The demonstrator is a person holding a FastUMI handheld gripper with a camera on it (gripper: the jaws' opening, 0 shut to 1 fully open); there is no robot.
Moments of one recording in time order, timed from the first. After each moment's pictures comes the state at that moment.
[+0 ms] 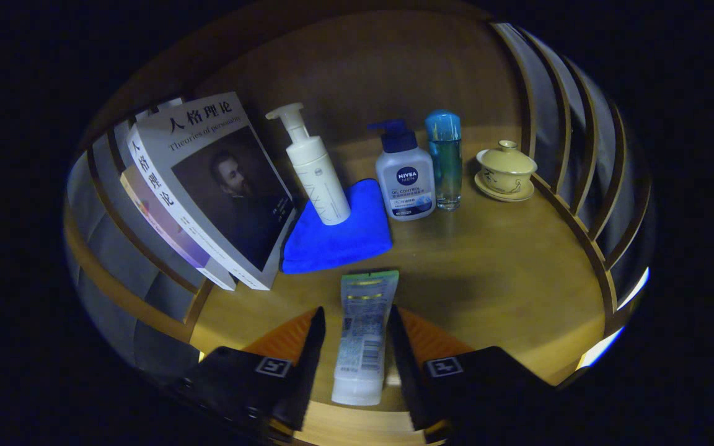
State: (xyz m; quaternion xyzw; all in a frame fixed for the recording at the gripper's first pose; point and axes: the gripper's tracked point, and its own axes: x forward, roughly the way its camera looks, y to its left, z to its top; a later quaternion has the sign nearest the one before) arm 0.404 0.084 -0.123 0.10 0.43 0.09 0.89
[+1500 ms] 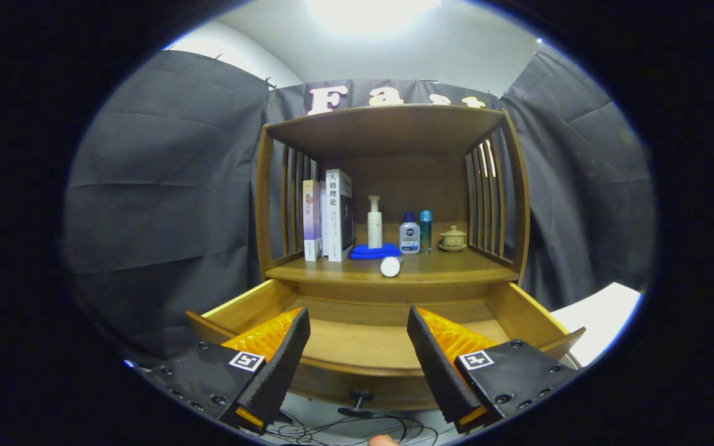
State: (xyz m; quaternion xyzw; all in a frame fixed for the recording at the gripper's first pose) arm 0.074 0.098 -0.075 0.00 0.11 0.10 0.99
